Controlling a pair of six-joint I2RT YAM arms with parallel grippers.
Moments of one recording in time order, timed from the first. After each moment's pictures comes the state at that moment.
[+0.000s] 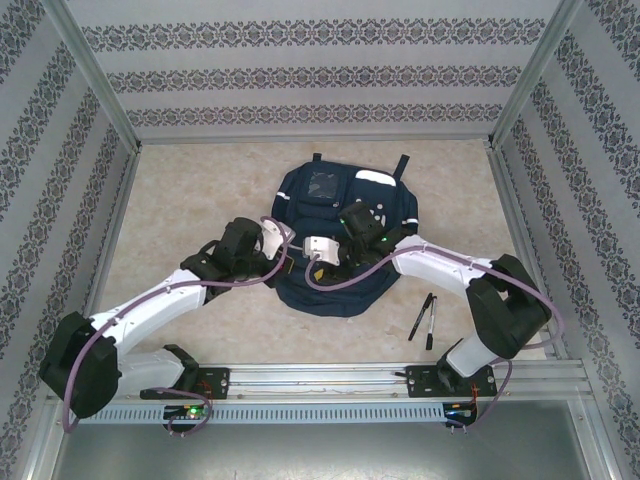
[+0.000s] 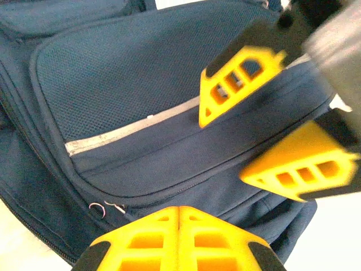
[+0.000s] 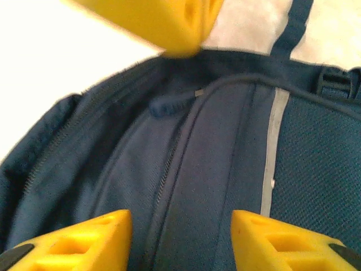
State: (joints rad) left arm -0.58 1.18 0.72 -0.25 0.26 -0.09; right arm 0.66 1.57 0.95 -0.32 -0.44 -0.79
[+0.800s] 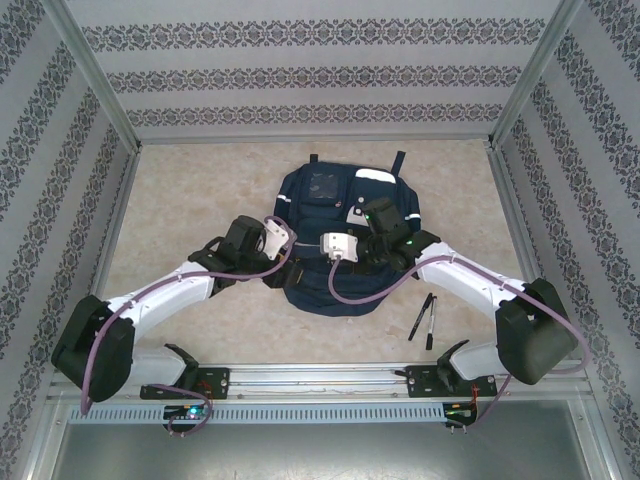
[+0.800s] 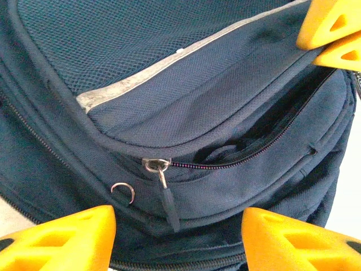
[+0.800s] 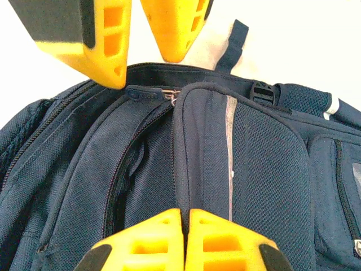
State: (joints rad) left arm -0.53 1.31 0.73 -0.24 0.36 -0.05; right arm 0.56 1.39 0.87 -0.30 -0.50 -0.91
